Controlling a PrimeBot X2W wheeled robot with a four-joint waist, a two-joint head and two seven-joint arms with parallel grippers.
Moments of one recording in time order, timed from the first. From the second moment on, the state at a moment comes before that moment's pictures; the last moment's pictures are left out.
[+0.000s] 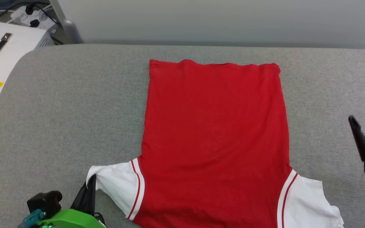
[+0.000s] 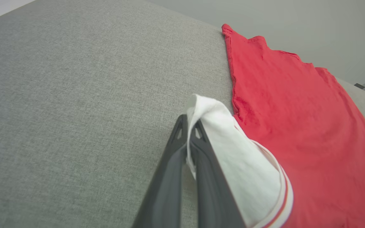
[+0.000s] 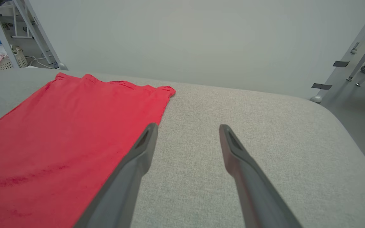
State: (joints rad) left arm 0.07 0.45 -0.36 0.09 -0.83 0.12 -0.26; right arm -0.04 -0.48 0.00 -0.05 0.48 0.13 0.08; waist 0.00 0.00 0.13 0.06
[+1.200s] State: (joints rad) left arm -0.21 0.20 -0.29 0.09 -0.60 -0.06 -0.26; right arm -1.05 -0.60 0.25 0.49 0.47 0.13 1.05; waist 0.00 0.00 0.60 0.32
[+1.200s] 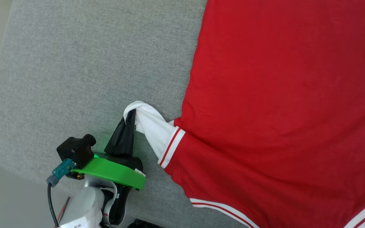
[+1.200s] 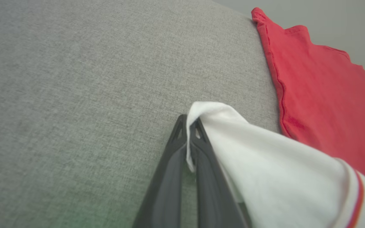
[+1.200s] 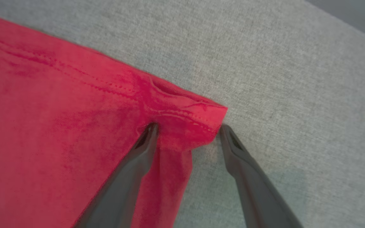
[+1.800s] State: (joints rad) left arm -0.19 0.18 -0.24 0.14 -0.55 -0.09 -0.26; right arm -0.98 -0.64 0.35 0.52 0.52 0.13 0.83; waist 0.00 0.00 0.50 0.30
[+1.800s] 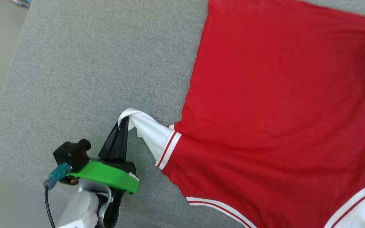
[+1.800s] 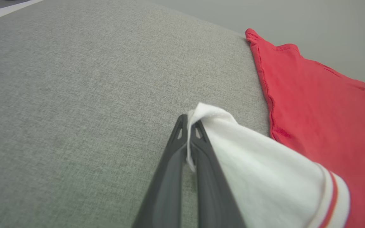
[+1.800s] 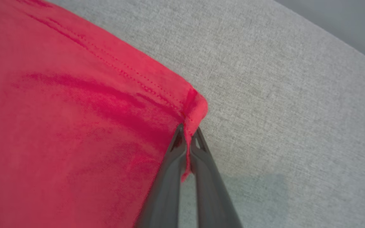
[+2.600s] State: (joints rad) left arm 0.02 0.24 -0.22 0.13 -0.56 -0.03 -0.21; right arm -0.18 -0.86 0.22 0.23 0.80 0.13 0.63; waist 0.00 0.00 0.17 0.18
